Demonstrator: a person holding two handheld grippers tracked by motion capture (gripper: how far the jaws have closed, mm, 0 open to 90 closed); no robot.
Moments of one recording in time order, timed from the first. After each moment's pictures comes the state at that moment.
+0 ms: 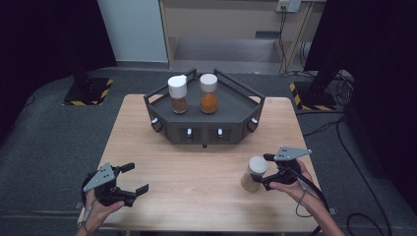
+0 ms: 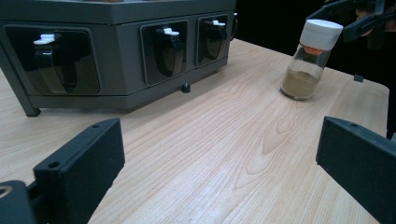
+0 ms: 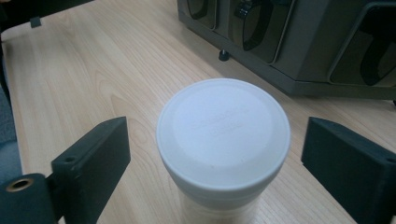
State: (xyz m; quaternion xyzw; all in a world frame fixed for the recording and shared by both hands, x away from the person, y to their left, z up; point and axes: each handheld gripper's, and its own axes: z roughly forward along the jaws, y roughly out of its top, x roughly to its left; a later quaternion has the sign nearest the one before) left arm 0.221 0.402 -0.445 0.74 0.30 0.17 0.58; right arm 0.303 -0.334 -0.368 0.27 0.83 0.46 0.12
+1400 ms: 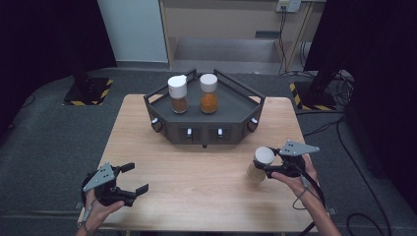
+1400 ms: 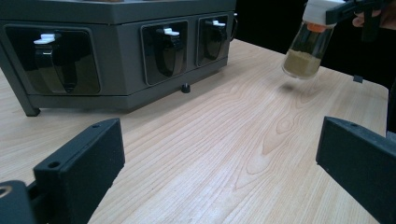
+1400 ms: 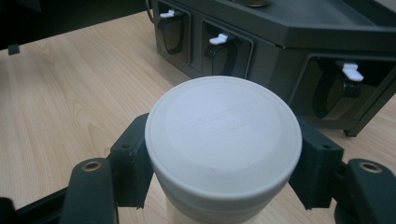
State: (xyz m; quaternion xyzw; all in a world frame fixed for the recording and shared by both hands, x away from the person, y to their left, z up) left arm 0.222 0.403 -0.445 0.73 0.30 0.17 0.58; right arm 0.296 -0.340 -0.362 0.28 0.81 0.49 0.17
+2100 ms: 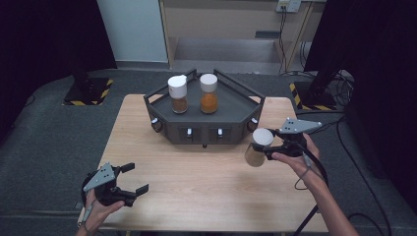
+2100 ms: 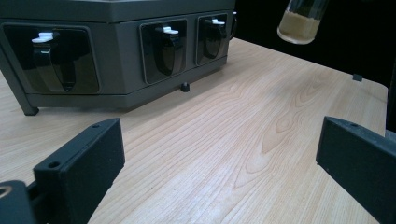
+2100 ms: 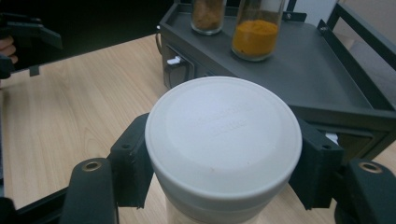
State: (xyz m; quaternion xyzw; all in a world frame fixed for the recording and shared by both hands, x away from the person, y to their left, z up) left arm 0.222 0.403 -0.445 0.74 0.30 0.17 0.58; right arm 0.327 -0.332 -0.301 0.24 0.81 0.50 0.17
